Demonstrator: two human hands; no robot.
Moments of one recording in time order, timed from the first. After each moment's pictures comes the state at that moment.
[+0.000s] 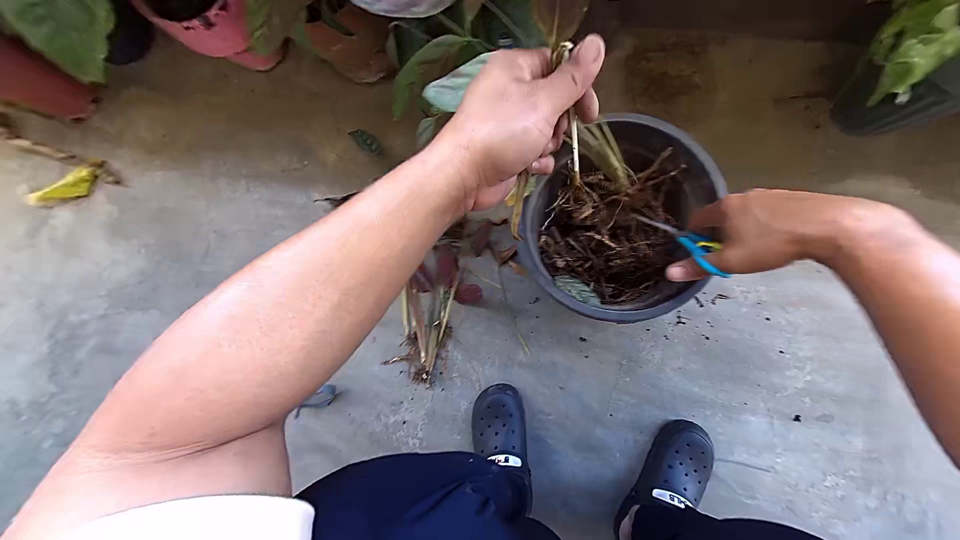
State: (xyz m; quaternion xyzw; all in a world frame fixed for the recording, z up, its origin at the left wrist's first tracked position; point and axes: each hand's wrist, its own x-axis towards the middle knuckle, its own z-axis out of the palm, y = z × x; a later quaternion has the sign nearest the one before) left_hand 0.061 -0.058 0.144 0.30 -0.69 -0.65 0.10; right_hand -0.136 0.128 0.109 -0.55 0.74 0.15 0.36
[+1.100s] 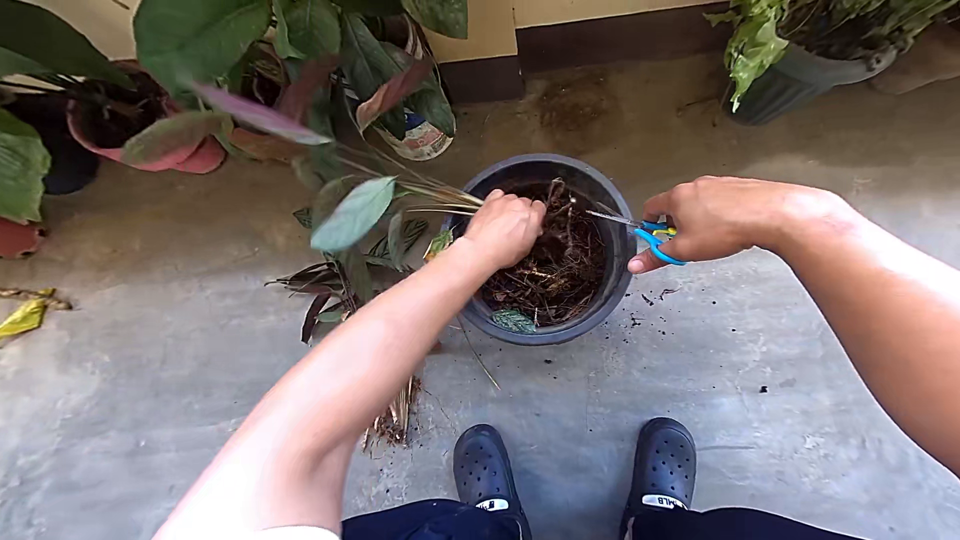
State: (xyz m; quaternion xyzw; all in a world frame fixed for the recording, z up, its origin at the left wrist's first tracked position) left_hand -0.018 -0.036 0.033 0.07 -0.99 -0.06 -0.14; right_hand -0.175 0.167 0.133 -0.49 0.80 0.12 0.33
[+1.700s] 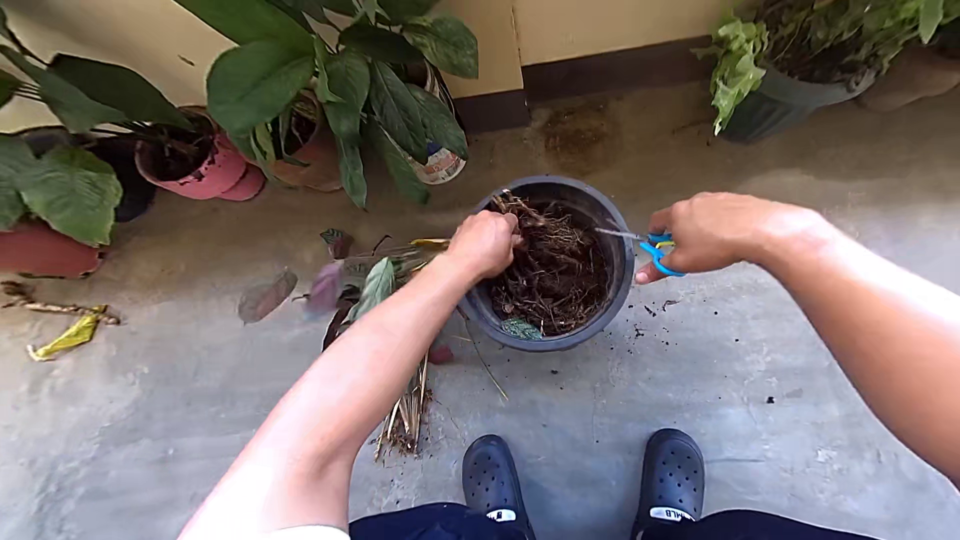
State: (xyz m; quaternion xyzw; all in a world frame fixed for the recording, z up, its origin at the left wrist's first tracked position) left_hand 0.009 -0.057 0.054 0.18 -0.97 -0.13 -0.13; right_hand -0.173 0.175 0.135 -0.48 0.81 0.13 0.31
